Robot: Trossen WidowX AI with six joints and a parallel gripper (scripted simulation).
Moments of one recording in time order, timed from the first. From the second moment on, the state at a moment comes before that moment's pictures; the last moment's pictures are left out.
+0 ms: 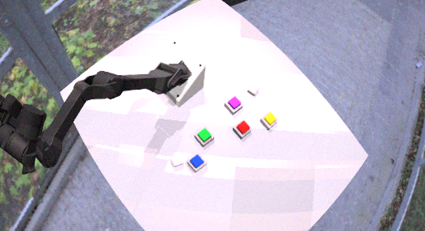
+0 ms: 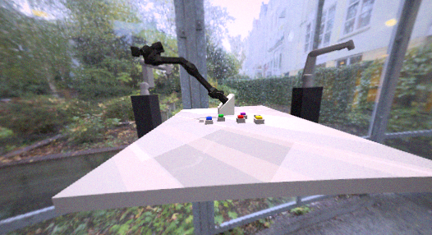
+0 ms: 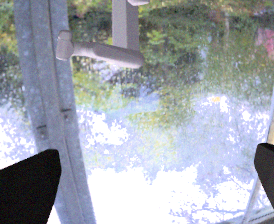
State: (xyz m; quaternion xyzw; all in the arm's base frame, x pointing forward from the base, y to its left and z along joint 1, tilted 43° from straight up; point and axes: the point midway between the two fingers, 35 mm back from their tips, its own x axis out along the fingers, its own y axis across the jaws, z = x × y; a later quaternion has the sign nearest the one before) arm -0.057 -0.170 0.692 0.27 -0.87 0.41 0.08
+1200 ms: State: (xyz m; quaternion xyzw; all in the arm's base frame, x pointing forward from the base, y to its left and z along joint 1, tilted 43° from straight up) arm 0.368 -0.201 0.458 0.55 -0.37 -0.39 0.64
